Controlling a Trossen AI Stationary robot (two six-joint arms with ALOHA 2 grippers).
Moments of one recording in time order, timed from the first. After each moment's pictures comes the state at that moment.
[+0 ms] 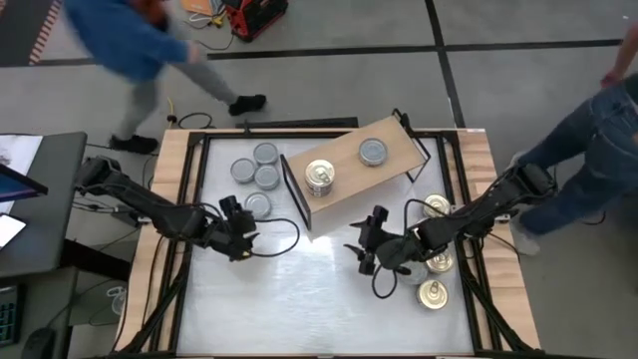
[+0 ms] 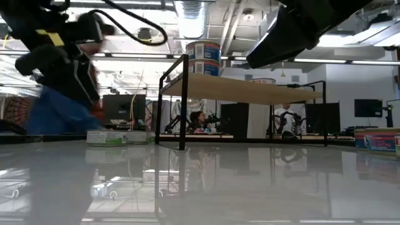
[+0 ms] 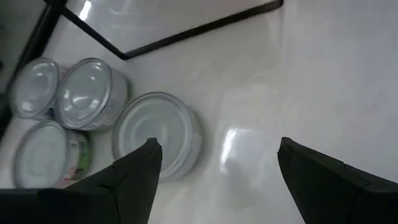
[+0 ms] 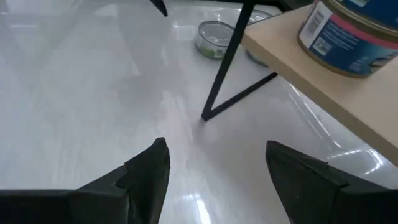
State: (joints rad) left arm -0.40 1.14 0.66 -0.66 -0.66 -0.46; right arm 0.43 1.44 0.83 -0.07 0.70 0.28
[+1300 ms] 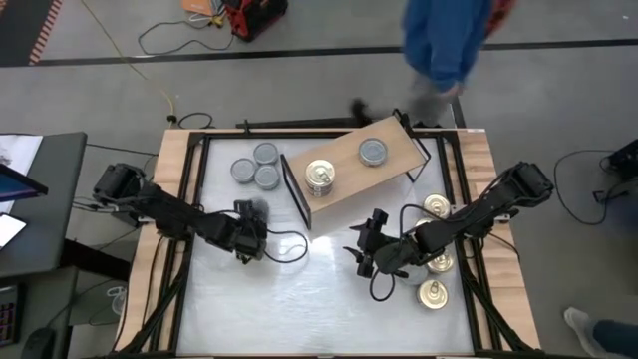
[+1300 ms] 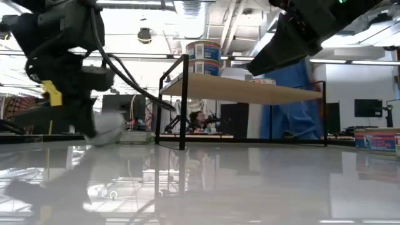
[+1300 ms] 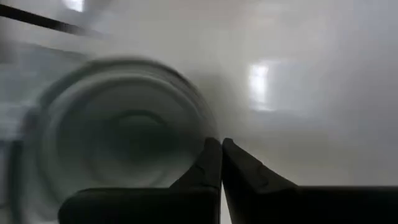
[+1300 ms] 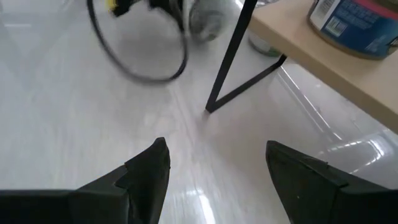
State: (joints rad) left arm -0.32 1.47 0.66 -0.63 -0.51 -0.24; right arm 0.44 1.49 0.83 -0.07 0.71 0.34
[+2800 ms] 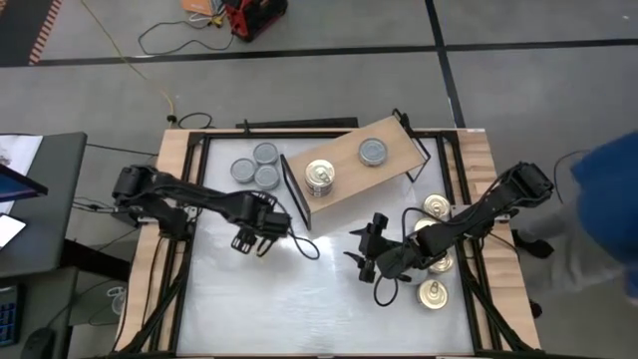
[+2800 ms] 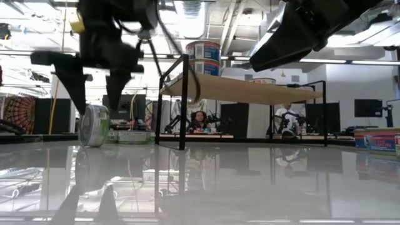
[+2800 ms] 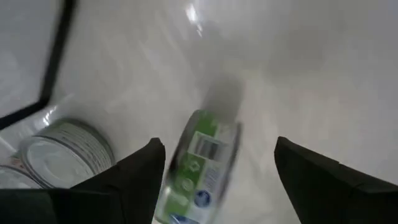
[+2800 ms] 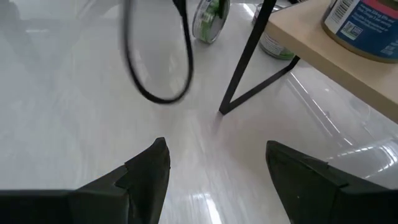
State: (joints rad) left arm -0.11 1.62 1.13 -1.12 -0.26 0.38; right arm 0.48 1.49 0.83 -0.05 0.71 0.35
